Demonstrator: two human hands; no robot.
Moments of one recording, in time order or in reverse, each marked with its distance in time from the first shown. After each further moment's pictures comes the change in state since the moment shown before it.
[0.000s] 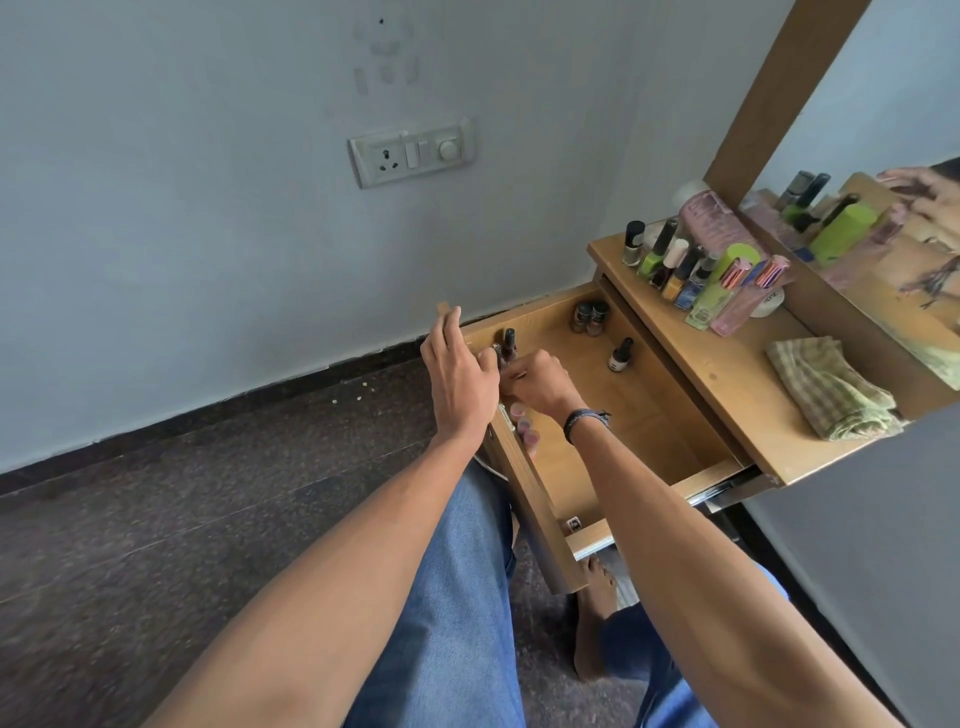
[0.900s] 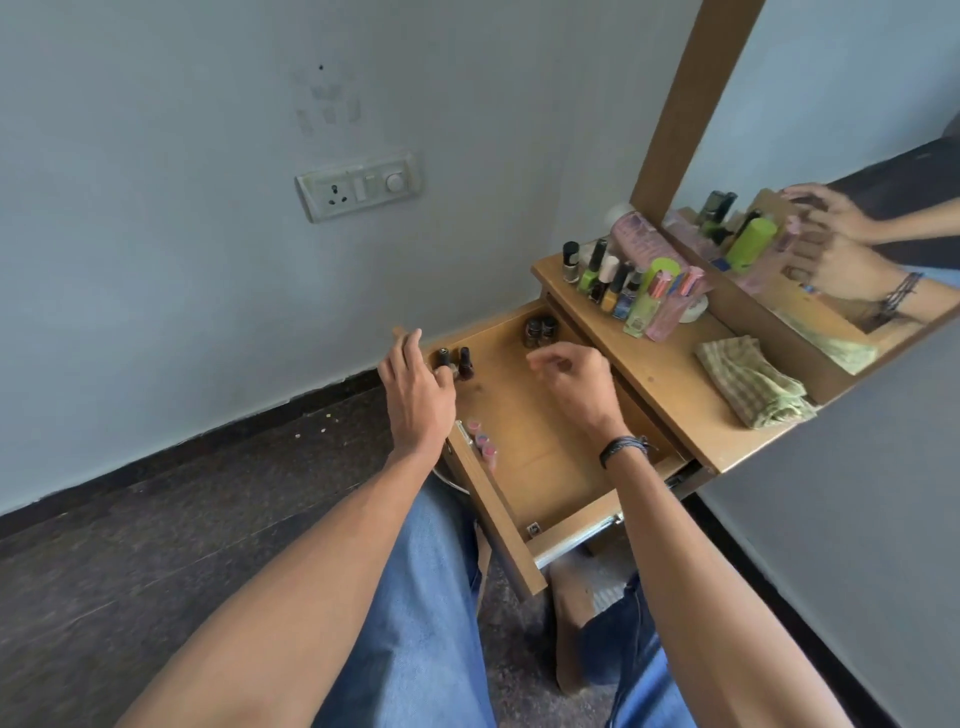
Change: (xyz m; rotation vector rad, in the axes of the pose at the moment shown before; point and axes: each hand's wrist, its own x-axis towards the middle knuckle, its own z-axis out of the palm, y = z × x) left_hand 0.005 0.000 0.000 0.113 -0.031 0.060; right_hand -0.068 0.028 -0.077 0.231 0.440 -0.030
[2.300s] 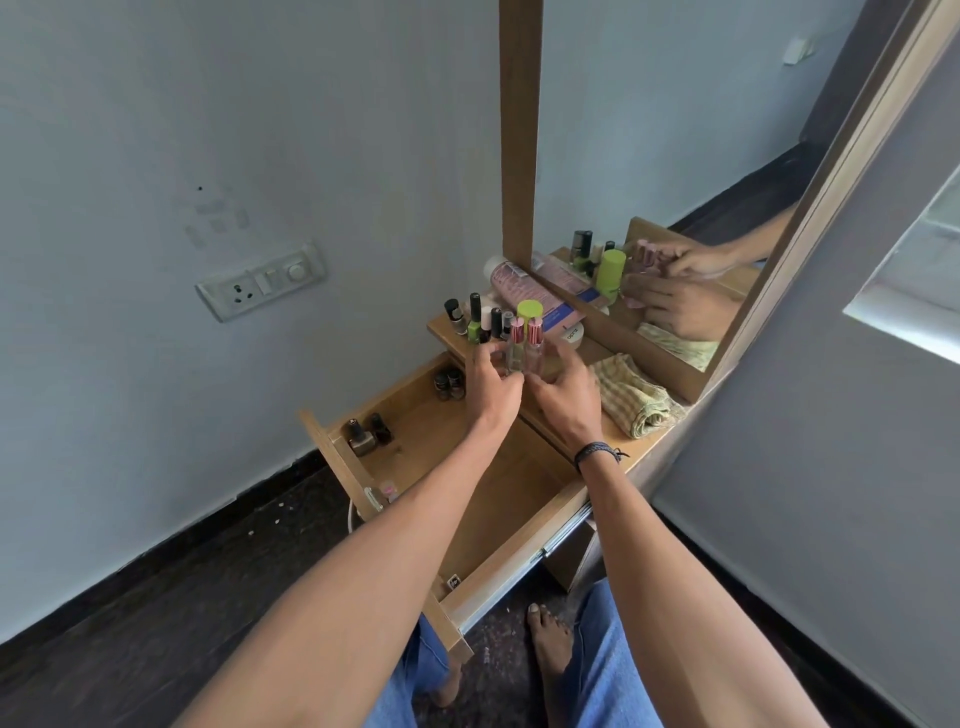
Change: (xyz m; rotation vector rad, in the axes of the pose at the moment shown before) left_hand -0.020 0.202 0.081 -0.564 -0.400 -0.073; right_hand 0.006 0.047 -0.096 0.017 0.346 0.124
